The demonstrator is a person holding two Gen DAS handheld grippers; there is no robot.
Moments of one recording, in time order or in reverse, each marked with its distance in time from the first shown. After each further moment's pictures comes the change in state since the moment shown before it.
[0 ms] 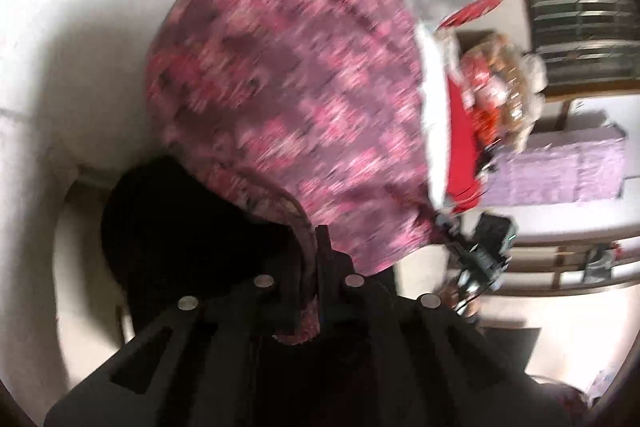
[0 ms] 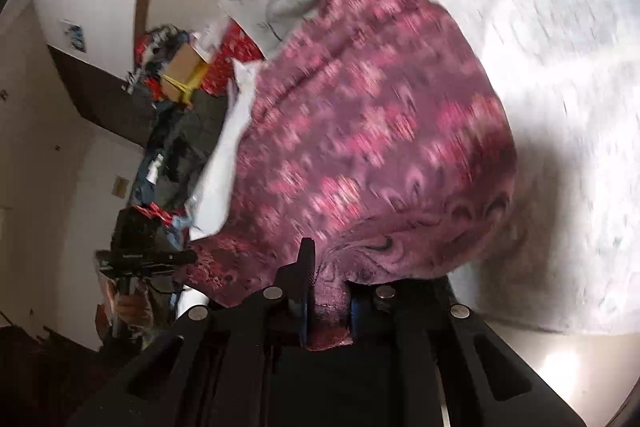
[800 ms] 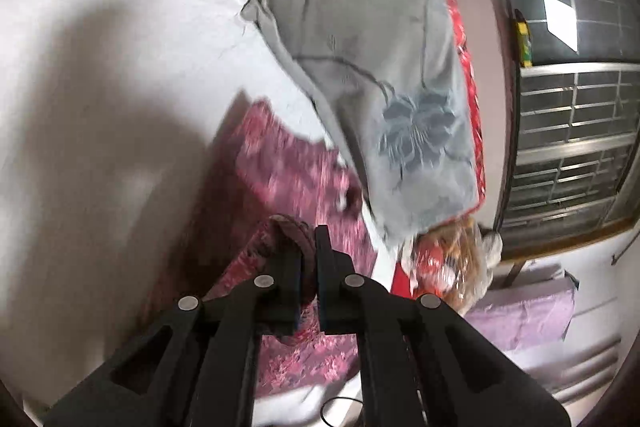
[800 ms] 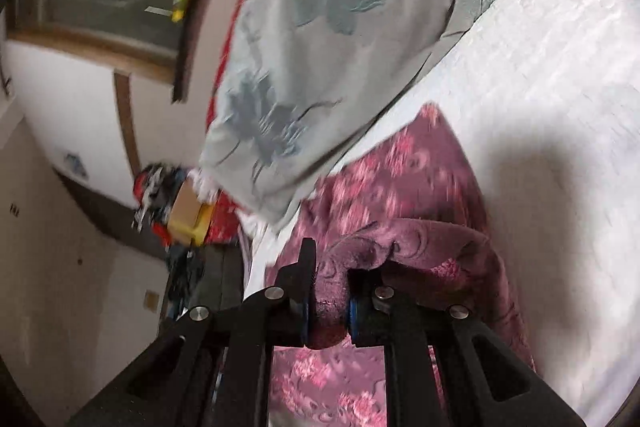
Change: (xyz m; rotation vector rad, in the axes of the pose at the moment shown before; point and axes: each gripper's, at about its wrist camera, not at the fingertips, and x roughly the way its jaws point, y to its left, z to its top) left arm -0.011 0.024 0.273 -0.255 -0.396 -0.162; right arm 0.088 -0.052 0.257 0.256 -0.291 0.066
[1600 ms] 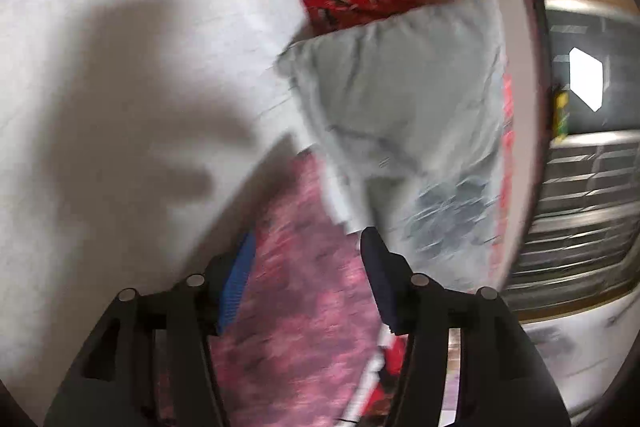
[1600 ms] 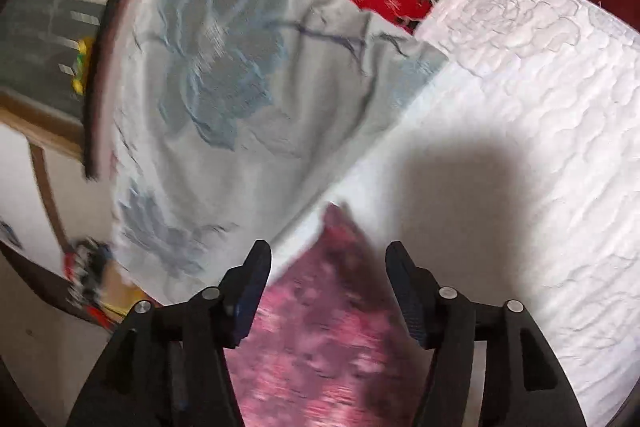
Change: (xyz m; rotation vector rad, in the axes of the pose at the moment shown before) left arm 0.031 0.027 0.037 -0.126 -0.131 0.083; right arm 0.033 -0.040 0.075 0.074 -0.117 -0.314
